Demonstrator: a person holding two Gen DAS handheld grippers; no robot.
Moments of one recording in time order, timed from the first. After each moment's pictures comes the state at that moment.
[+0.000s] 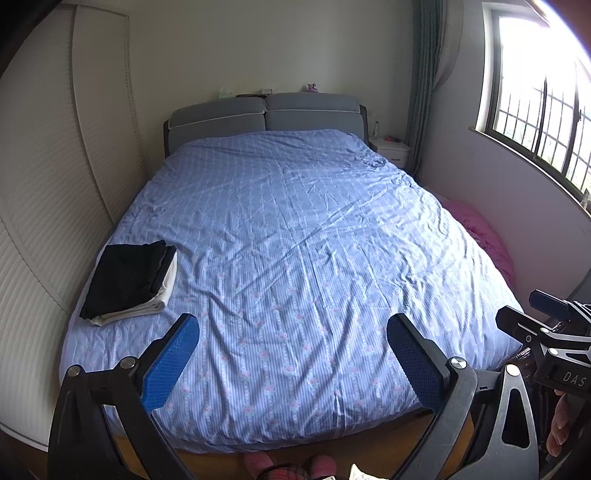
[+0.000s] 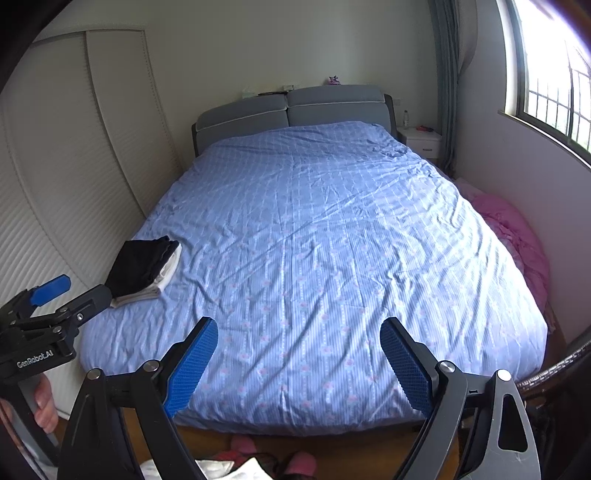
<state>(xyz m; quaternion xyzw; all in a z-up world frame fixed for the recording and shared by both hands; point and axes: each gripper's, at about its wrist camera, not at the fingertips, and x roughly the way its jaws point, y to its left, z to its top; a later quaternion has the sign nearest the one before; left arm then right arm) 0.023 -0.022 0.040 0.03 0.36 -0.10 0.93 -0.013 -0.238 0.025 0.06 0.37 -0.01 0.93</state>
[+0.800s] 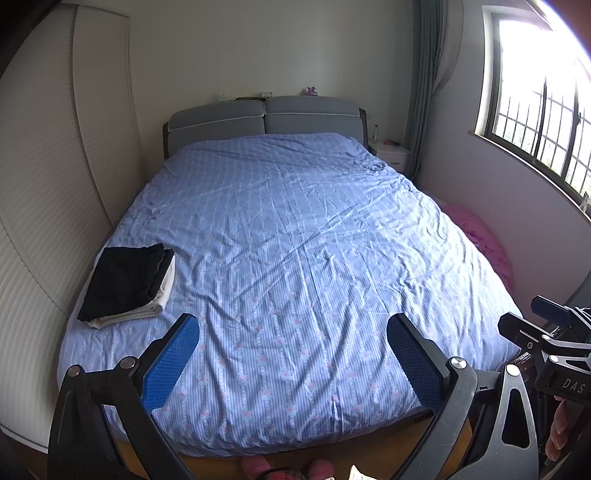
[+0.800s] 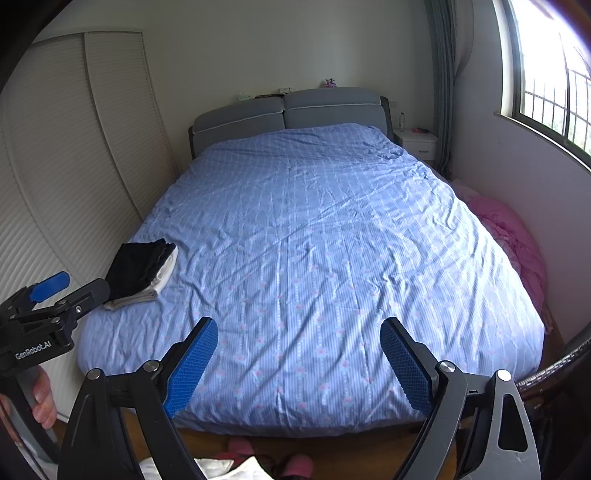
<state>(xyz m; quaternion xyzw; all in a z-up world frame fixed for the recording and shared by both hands) 0.025 -0.027 0.041 0.02 0.35 -0.10 0.93 -0.014 -0.242 0.029 0.06 0.37 -0.02 0.93</state>
